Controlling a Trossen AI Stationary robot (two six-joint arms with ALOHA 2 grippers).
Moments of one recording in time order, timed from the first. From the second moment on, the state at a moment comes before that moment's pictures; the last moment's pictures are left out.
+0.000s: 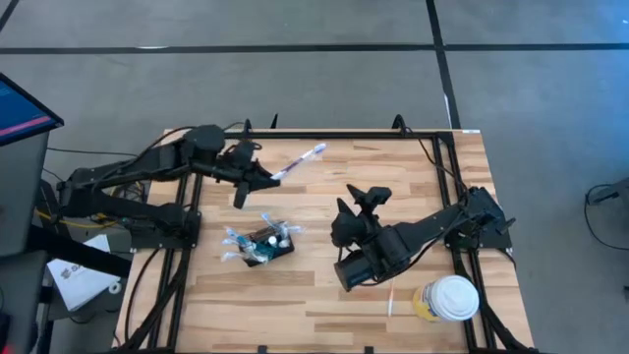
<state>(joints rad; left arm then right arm) 0.24 1.02 1.06 -0.39 0.30 -0.27 0.46 1.94 1.98 -1.57 1.33 0.63</state>
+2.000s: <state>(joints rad) 0.24 0.58 0.82 -0.31 0.17 -0.20 0.00 1.81 1.52 0.51 -0.01 -0.12</state>
